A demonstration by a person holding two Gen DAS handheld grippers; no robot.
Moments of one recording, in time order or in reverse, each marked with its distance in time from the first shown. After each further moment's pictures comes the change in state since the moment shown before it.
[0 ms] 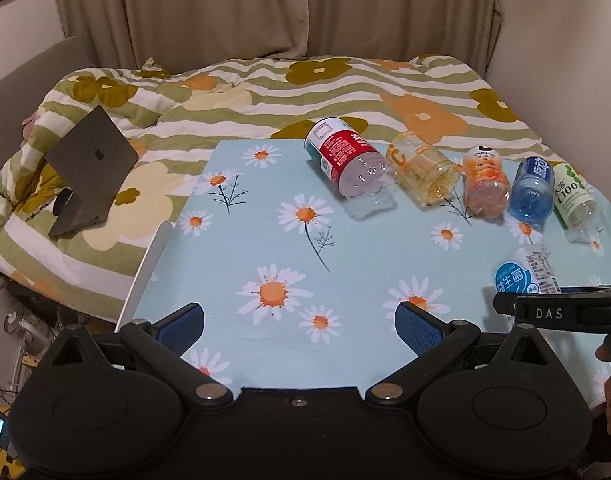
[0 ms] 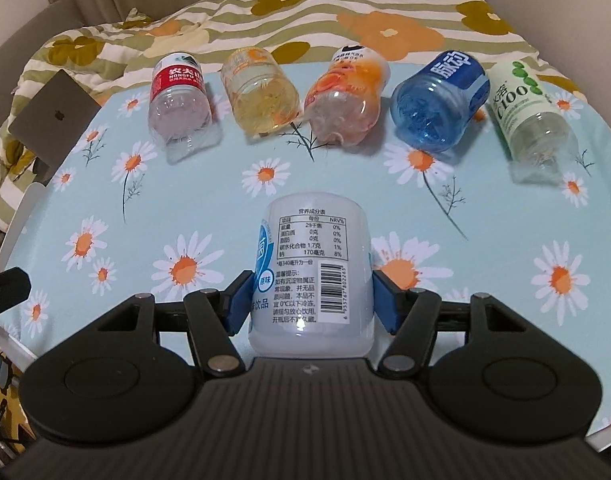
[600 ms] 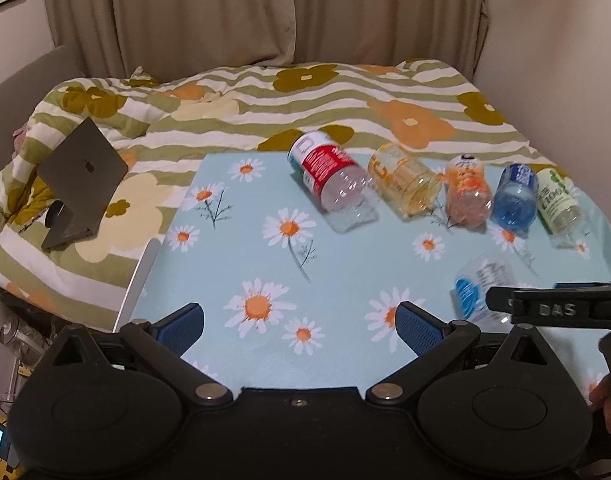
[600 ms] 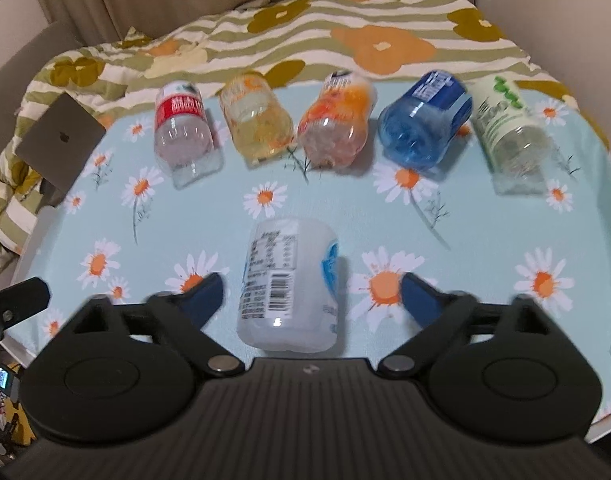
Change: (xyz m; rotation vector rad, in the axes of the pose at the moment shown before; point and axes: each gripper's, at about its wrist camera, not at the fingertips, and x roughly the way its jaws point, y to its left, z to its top) left arm -0.014 -0.012 0.013 0.017 -0.020 -0.028; right arm -0.032 -0.011 0.009 0.035 -0.044 0.018
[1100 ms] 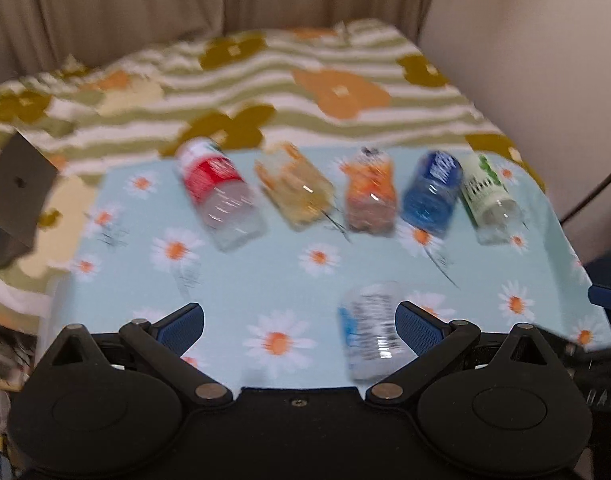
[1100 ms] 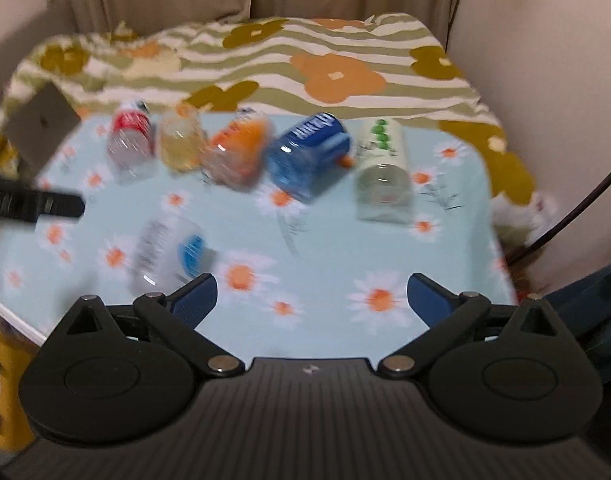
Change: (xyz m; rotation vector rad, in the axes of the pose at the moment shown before) left arm 0.026 -0.093 0.059 0.084 0.181 -0.134; right arm -0.073 -0.082 -0.002 -0.147 -0.032 -0.128
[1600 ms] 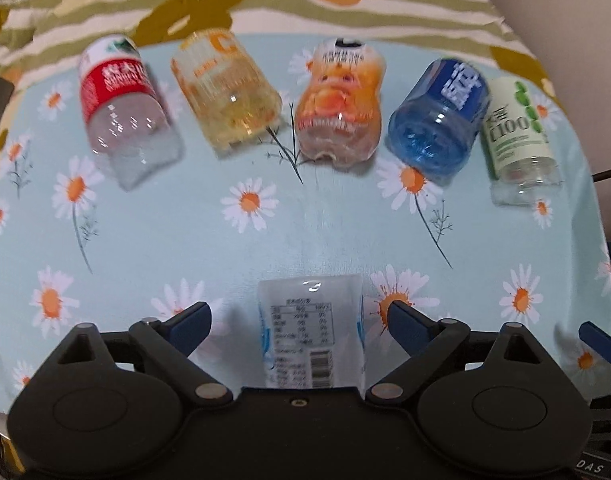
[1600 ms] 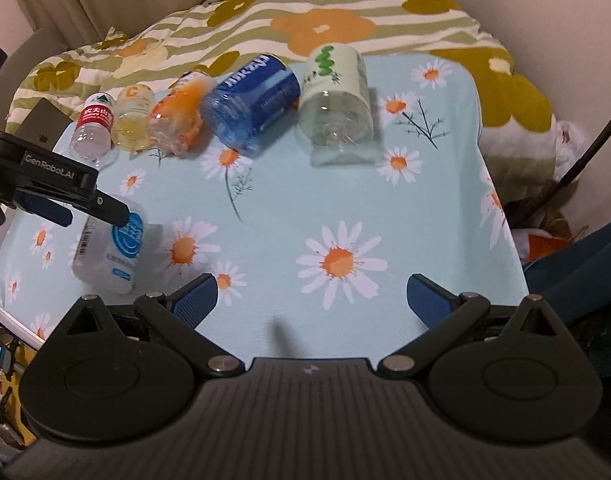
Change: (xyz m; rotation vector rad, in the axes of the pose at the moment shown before) left arm 0.102 -0.047 0.036 -0.065 0.368 -0.003; right arm 0.058 -0.082 -0.023 0.169 0.106 0.153
